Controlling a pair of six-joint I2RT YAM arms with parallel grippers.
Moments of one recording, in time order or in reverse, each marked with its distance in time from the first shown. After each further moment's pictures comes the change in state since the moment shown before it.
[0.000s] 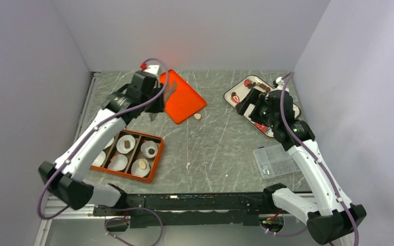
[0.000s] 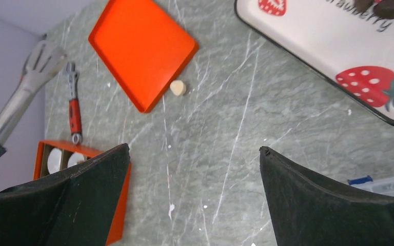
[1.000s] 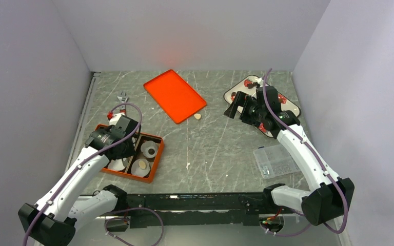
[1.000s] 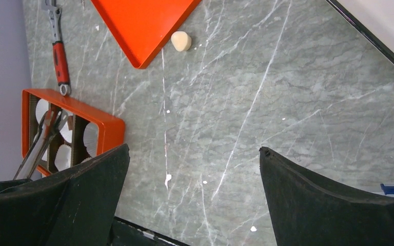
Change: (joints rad) left arm 0.056 -0.357 -0.499 -0.320 -0.232 -0.289; right arm -0.005 0.166 -0.006 0.014 -0.175 -0.043
